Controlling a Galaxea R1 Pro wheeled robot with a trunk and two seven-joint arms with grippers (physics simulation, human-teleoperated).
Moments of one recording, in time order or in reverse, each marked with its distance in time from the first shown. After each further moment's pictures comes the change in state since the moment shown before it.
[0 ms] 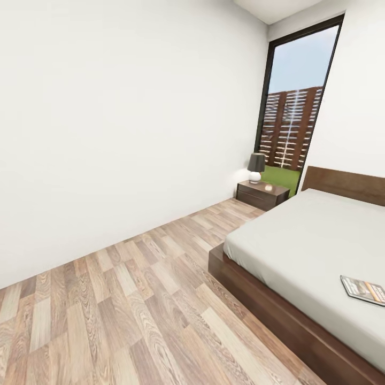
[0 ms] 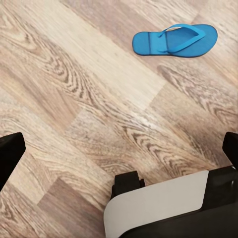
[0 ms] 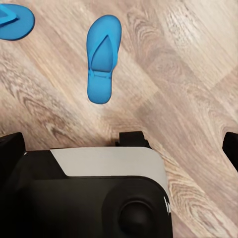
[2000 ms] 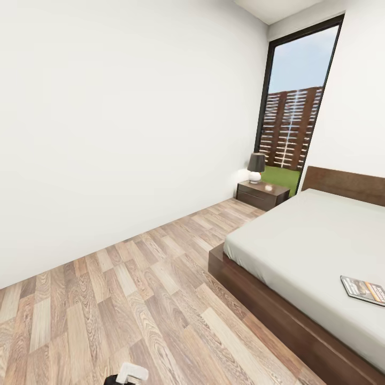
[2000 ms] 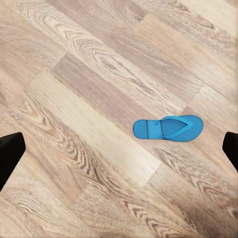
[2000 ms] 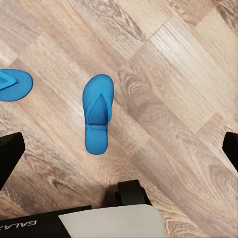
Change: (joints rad) left arm -0.013 0.016 0.016 -0.633 0.012 0.499 -0.046; right arm -0.210 0.058 -0.008 -0.013 -0.004 0.169 -0.157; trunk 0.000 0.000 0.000
